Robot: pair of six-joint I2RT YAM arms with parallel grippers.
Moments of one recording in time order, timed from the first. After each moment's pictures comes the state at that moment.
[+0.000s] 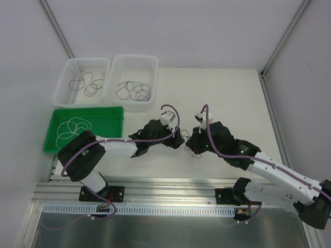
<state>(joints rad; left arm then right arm) -0.86 1.55 0.66 0.43 0.05 -0.44 0.93 0.90 0.79 -0.46 0.08 0.49</state>
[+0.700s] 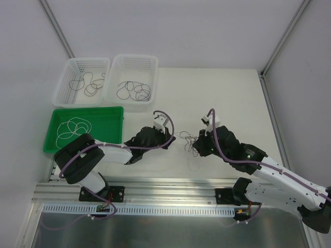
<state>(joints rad) -0.86 1.57 0.52 0.74 0.02 -0.41 0.95 0.82 0.76 -0.53 0.16 0.49</state>
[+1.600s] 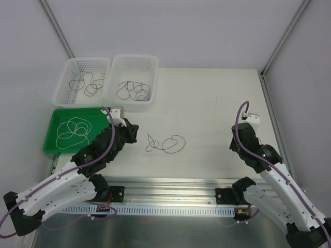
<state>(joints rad) -0.86 0.66 0.65 -0.27 -0.51 -0.50 0.52 0.70 0.75 -0.90 0.54 0.53</state>
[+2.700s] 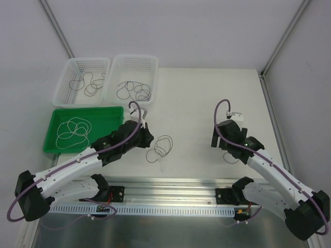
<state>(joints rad) -0.86 0.90 0.72 -0.34 -0.23 -0.58 0.62 0.93 0.70 -0.73 0.47 0.53</state>
